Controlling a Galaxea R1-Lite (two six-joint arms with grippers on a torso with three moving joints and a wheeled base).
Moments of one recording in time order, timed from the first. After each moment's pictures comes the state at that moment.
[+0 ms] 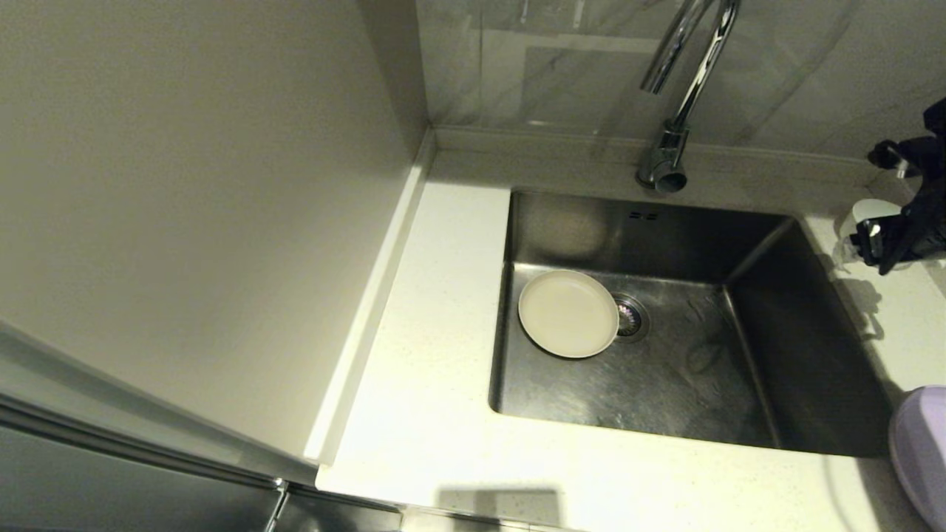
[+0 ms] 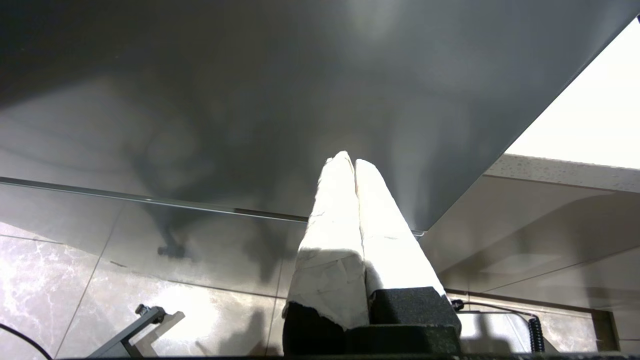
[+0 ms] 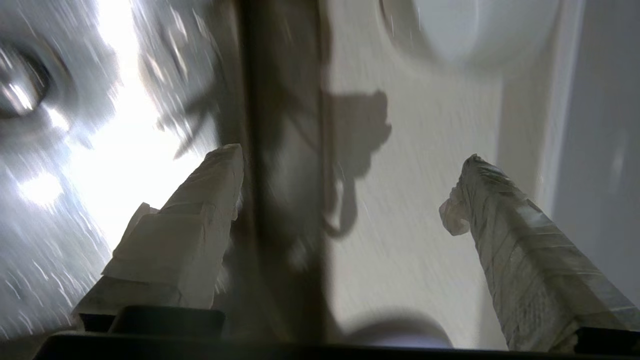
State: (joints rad) left arm 0.00 0.00 0.00 0.00 0.02 -0.02; right arm -0.21 1.82 -1.68 0.50 -0.31 -0.11
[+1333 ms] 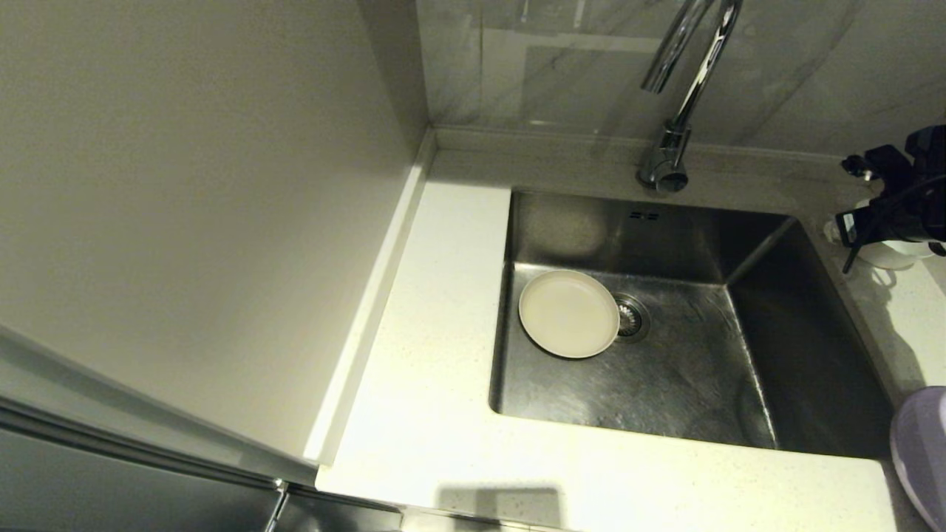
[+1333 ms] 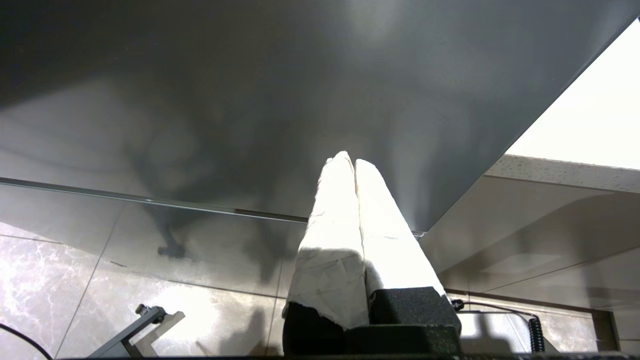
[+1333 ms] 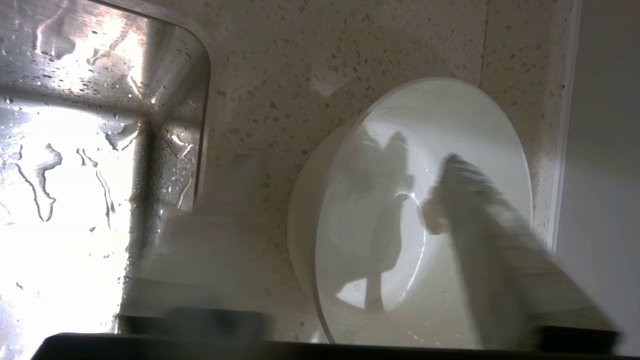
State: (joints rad) left arm 0.00 0.00 0.00 0.00 0.02 -0.02; right arm -0.38 2.21 -1.99 0.14 -0.12 -0.42
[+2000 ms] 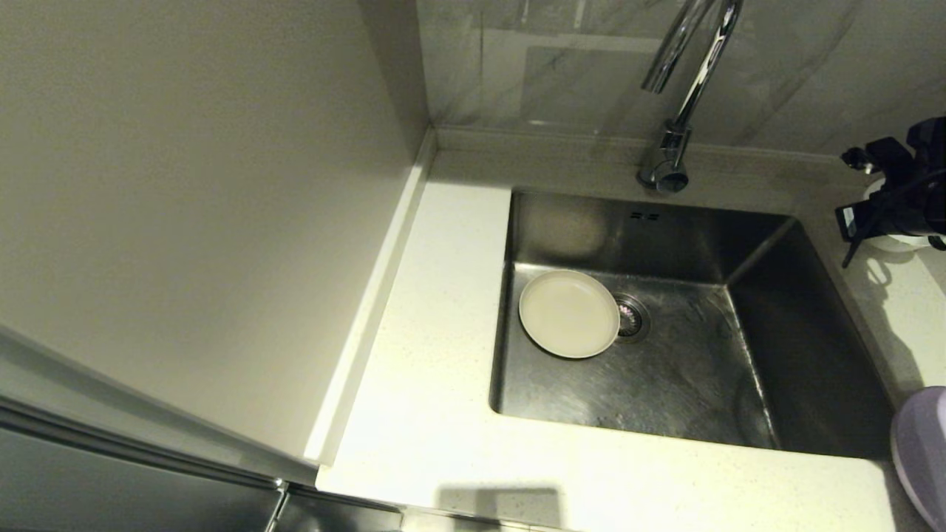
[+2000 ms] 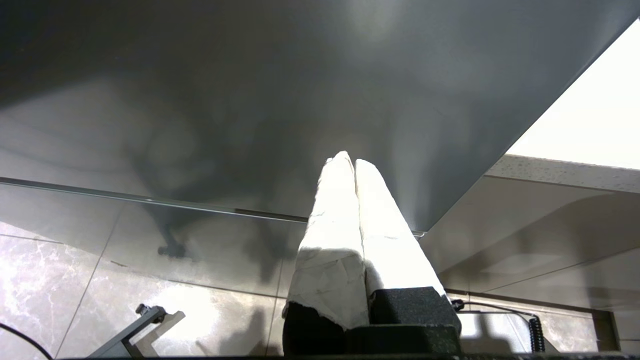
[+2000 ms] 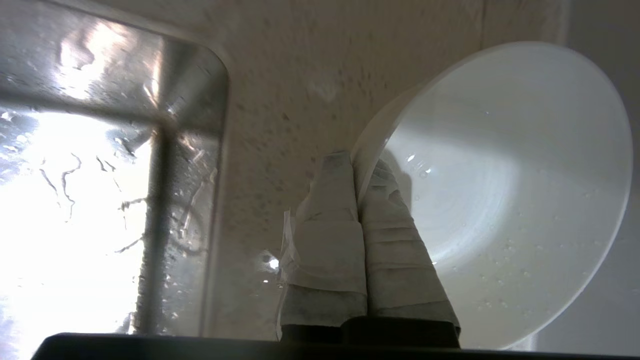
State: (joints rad) left arm 0.00 0.00 0.00 0.00 0.02 -0.02; right arm -0.36 2.19 -1.98 0.14 -0.12 -0.41
